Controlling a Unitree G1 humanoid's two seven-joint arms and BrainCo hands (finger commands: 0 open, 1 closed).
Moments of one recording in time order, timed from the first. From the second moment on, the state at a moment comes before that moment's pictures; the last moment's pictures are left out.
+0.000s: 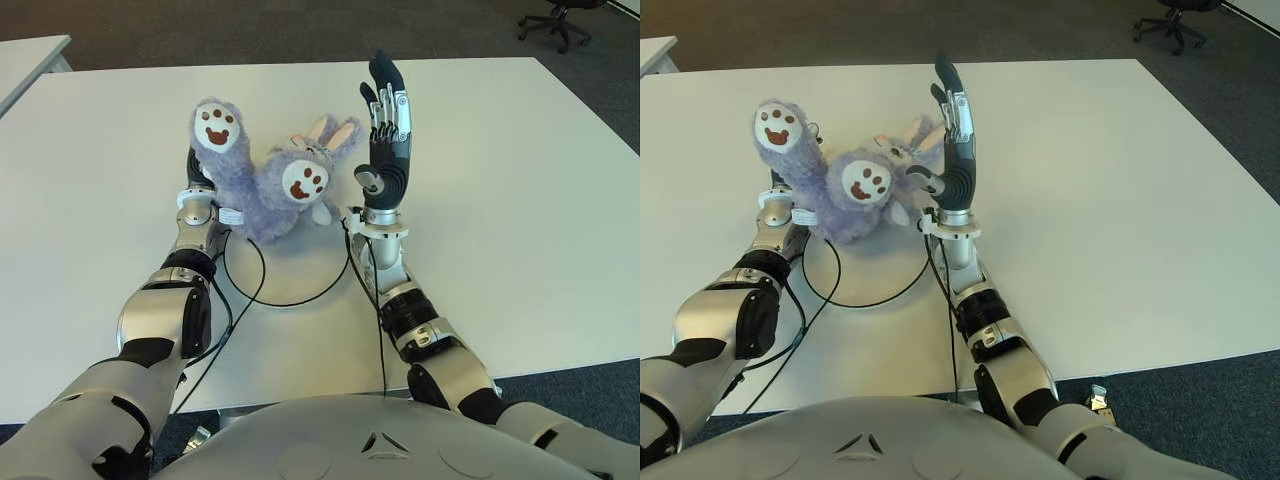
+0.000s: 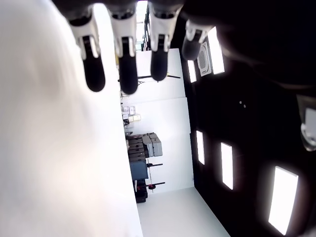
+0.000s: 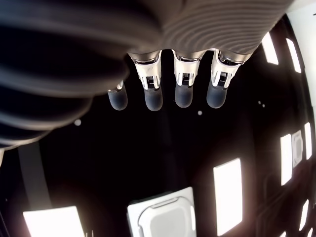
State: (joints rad) left arm -0.66 0.21 0.22 1.21 0.00 -0.51 0.09; right arm -0.41 0.11 0.25 0.53 -0.19 -1.05 -0.38
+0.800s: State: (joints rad) left arm -0.65 0.21 0.22 1.21 0.00 -0.52 0.08; right arm -0.39 0.10 0.26 0.49 -0.15 -1.01 -0.30
